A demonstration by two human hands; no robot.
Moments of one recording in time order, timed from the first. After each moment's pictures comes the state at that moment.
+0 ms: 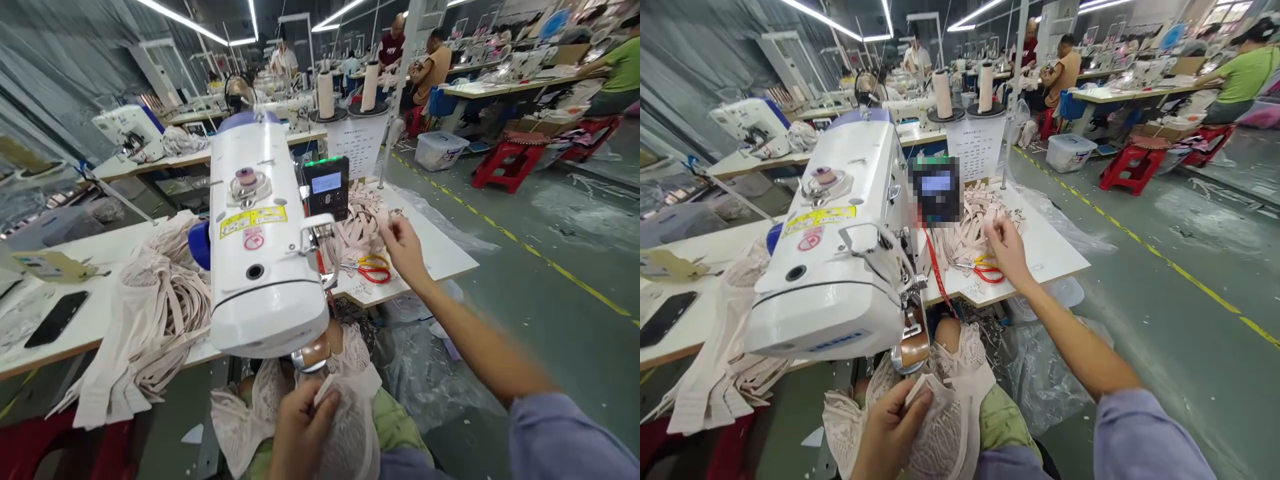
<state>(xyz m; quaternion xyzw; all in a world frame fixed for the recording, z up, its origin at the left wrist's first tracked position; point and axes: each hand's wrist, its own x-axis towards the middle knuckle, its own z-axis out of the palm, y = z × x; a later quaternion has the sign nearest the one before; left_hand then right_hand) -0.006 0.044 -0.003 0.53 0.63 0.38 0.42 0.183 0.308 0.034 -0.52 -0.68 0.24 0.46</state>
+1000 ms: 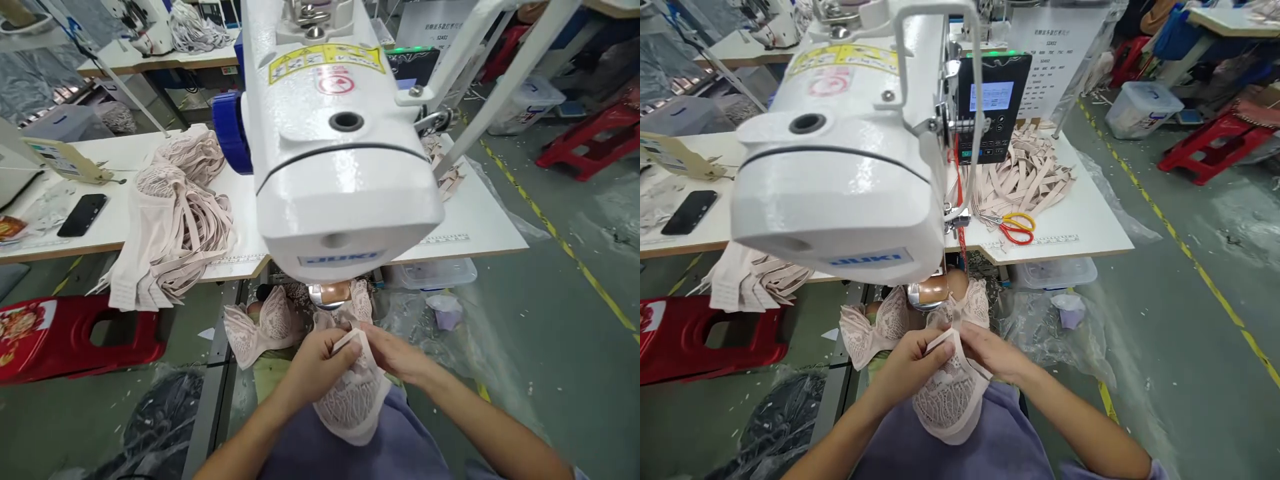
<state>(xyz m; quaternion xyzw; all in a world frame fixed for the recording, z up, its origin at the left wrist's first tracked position) -0.002 0.046 0.000 0.45 0.54 0.36 0.61 0.159 0.110 -0.046 -0.36 -0.35 0.85 0.16</state>
